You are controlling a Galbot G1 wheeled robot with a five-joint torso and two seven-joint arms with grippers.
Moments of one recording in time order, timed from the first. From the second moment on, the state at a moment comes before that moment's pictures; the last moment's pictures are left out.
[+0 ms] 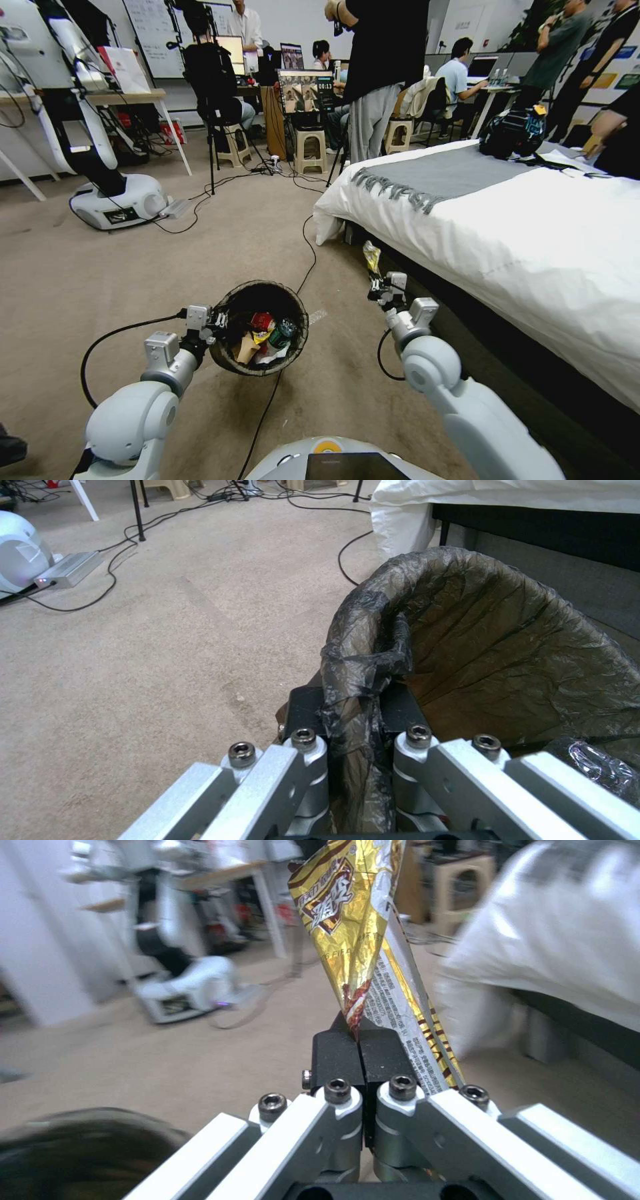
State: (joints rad) left arm 1.58 -1.30 -0.79 -2.38 -0.27 0.63 0.15; right arm -1.08 0.92 0.15 2.32 0.87 -0.32 0.30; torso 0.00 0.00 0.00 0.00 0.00
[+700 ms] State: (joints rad) left arm 1.53 -1.30 -0.76 -2.35 -0.26 0.65 0.14; right arm -0.80 0.87 -0.12 2.42 1.16 -0.40 0.23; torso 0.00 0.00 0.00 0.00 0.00
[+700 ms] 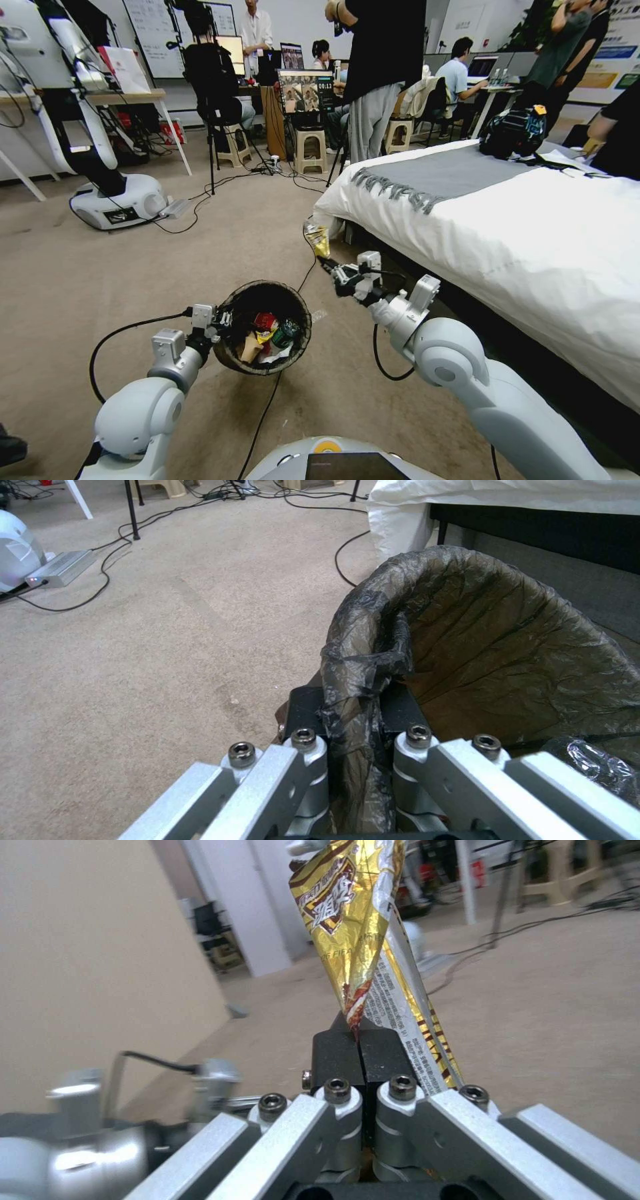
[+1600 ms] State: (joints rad) left arm 1.51 -1.30 -0.75 -2.34 -0.26 0.66 0.14; right arm -0.70 0.93 -0.38 2.39 1.28 -0.42 0.40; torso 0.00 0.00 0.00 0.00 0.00
